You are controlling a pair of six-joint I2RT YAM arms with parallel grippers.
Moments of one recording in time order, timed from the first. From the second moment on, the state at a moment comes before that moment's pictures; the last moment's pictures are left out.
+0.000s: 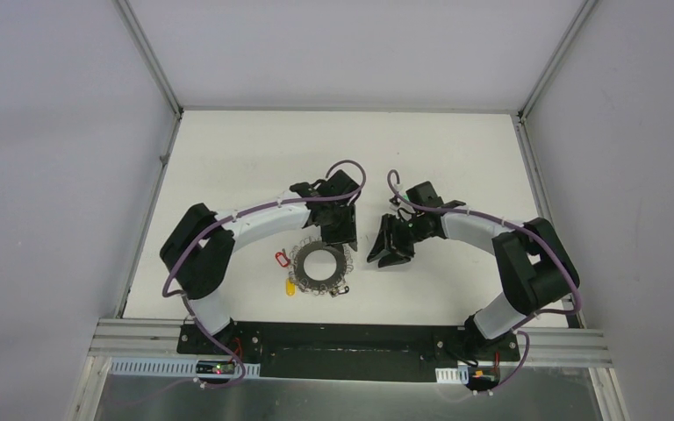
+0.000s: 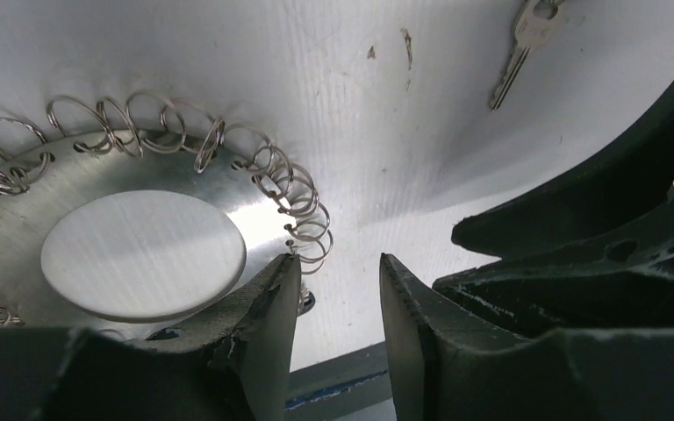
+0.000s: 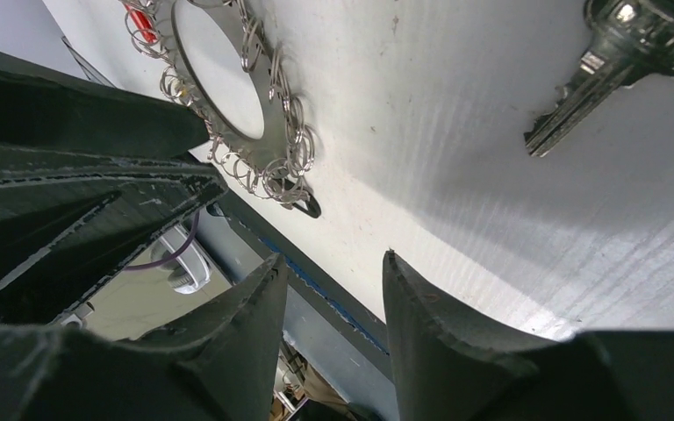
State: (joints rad) left arm -0.81 1.71 1.18 -0.54 0.14 -0.74; right arm 0.47 1.59 0.80 -0.41 -0.72 0.61
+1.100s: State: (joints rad) left arm -0.94 2.08 1.67 -1.03 -0.25 -0.70; right arm 0.45 1.59 0.77 -0.42 -0.72 0.60
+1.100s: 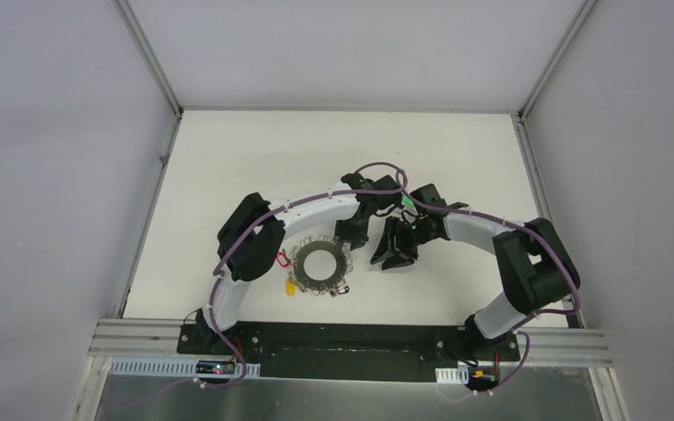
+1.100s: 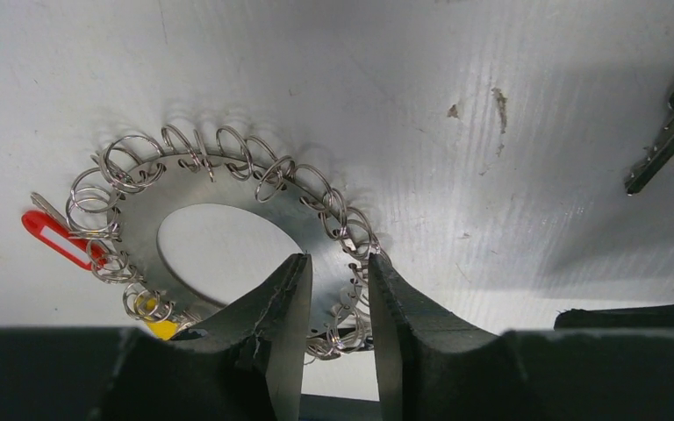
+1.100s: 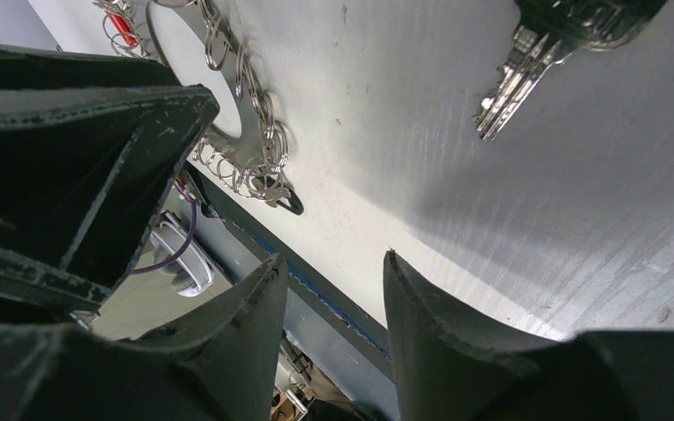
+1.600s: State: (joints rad) left arm -0.99 2.08 1.68 -1.04 -0.25 -0.68; right arm 0.44 1.59 0.77 -0.42 -0.71 0.60
